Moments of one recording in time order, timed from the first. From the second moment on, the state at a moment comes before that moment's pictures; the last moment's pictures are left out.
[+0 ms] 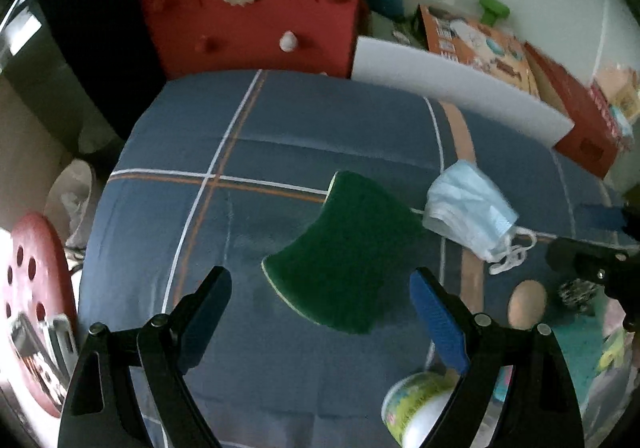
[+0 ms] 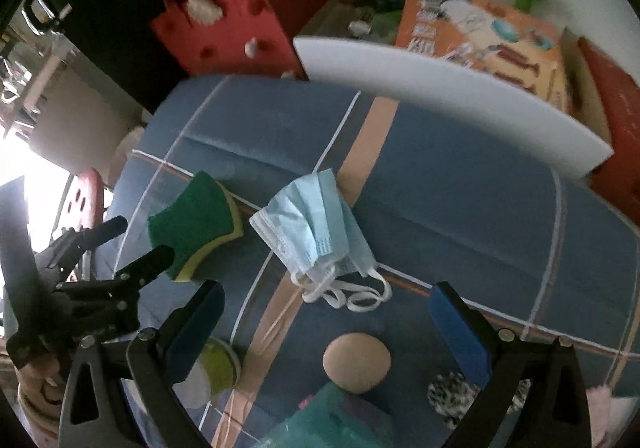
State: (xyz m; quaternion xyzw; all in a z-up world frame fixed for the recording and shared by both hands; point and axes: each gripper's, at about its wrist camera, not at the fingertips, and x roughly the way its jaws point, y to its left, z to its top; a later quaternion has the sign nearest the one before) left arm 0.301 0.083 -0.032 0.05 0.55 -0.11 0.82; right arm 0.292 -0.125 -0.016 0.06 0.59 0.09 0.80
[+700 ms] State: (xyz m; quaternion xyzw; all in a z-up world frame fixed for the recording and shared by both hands) left arm 0.321 0.058 -0.069 0.15 0.56 -0.13 0.81; right arm 0.343 -0.084 -0.079 -0.05 0.65 0.12 0.75
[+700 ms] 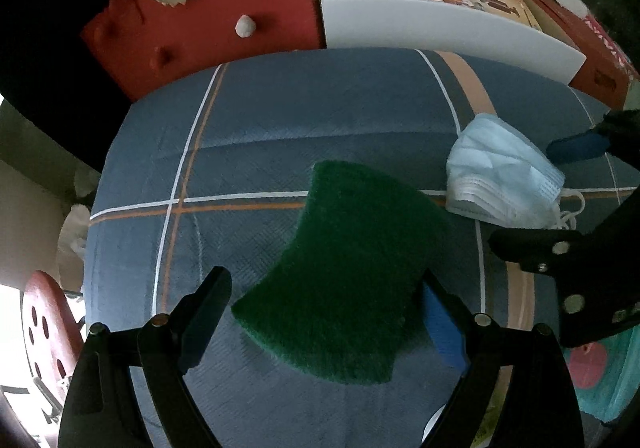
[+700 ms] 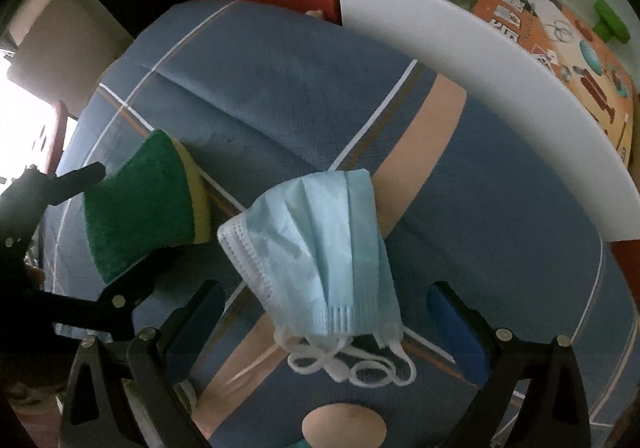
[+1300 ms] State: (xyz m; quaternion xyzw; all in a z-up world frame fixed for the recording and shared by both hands) left arm 0.322 0.066 -0.069 0.08 0.58 -0.12 0.81; right arm 0.345 -0.078 -0.084 -0.05 0.63 0.11 0.77
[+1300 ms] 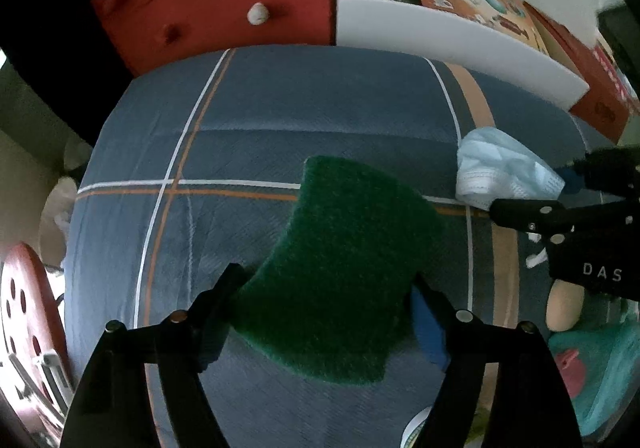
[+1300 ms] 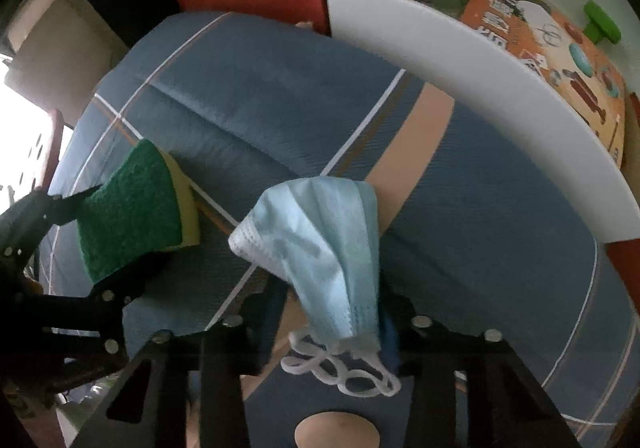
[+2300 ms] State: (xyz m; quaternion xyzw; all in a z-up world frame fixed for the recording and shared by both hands) left arm 0.230 0.088 0.045 -0.02 0.53 -0.07 0.84; right arm 0.216 -0.161 0.071 0.02 0.53 0.07 0.84
